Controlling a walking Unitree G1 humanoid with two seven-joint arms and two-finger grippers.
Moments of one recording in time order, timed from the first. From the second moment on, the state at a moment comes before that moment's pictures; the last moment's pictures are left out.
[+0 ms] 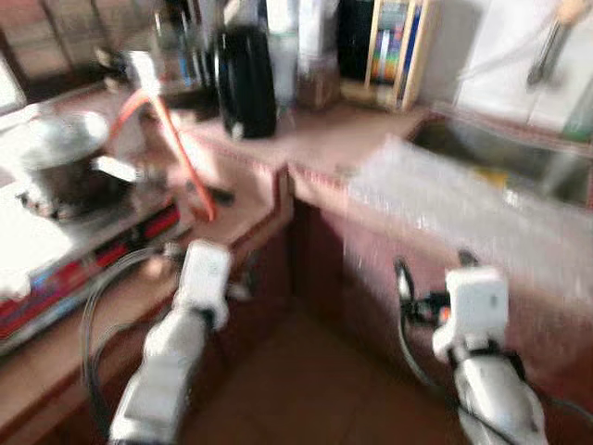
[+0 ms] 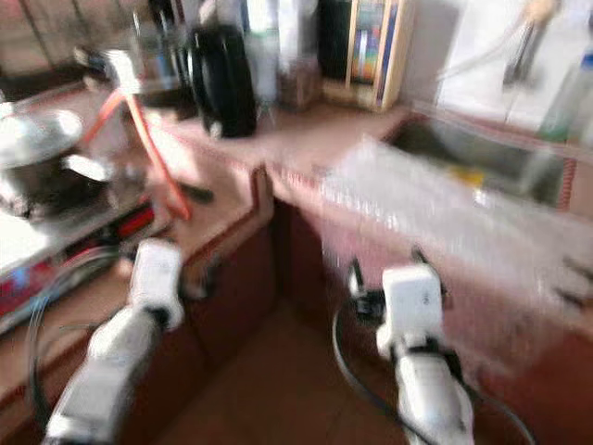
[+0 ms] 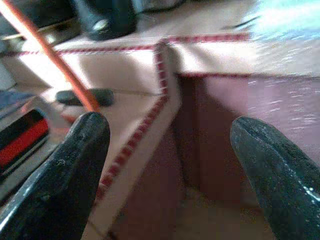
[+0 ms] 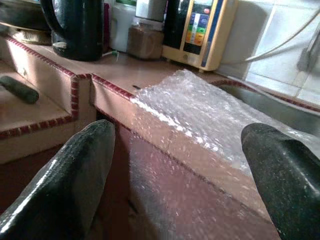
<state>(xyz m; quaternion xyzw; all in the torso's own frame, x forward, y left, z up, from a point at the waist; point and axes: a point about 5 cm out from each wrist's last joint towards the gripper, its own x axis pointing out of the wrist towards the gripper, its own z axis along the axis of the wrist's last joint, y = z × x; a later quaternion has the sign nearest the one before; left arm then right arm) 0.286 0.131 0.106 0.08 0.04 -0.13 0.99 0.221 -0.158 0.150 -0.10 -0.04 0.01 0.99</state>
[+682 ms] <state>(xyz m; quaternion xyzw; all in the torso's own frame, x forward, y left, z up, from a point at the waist) 0.289 0.133 0.102 0.10 0.04 -0.12 0.99 0.231 -0.159 0.148 -0.09 -0.04 0.02 0.99</state>
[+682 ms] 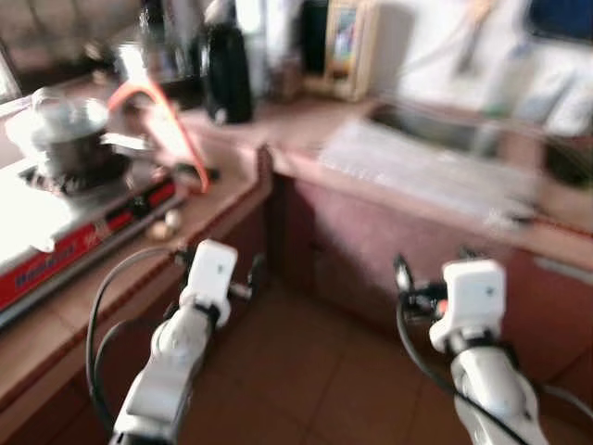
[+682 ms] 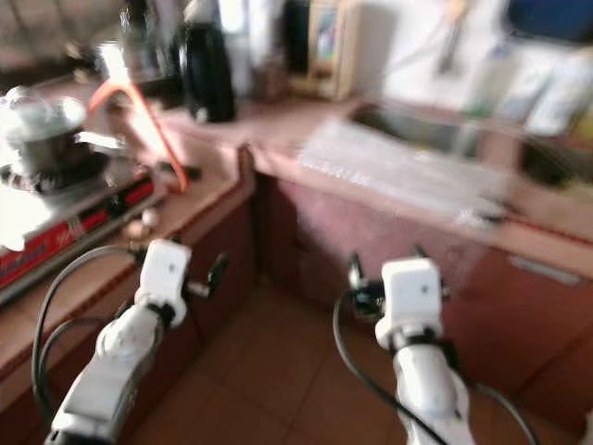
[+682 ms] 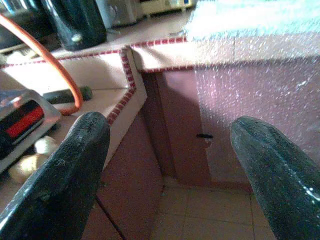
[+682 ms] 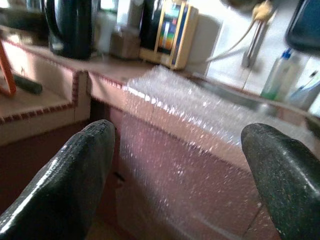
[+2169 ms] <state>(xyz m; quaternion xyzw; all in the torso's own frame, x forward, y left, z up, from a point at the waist) 0.256 0.086 -0.017 0.11 0.25 -0.29 0.92 0.241 -0.151 0.045 -0.09 0.11 0.08 0.99</state>
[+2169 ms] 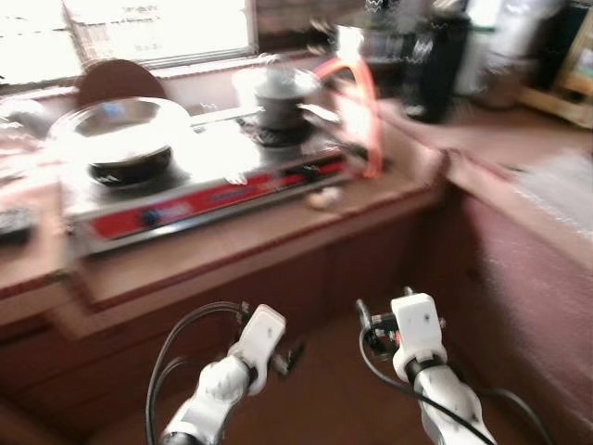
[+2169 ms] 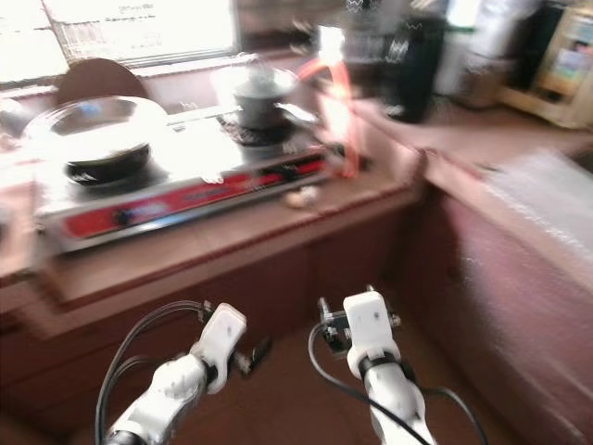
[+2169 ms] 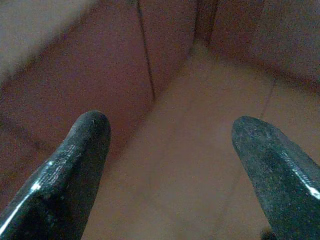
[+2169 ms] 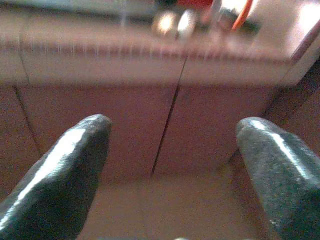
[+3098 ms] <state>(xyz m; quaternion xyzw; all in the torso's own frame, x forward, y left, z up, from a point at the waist) 0.163 0.203 -0.092 0.12 0.55 -0.08 0.83 0.185 -0.170 -0.079 -0.06 0.41 0.07 0.91</state>
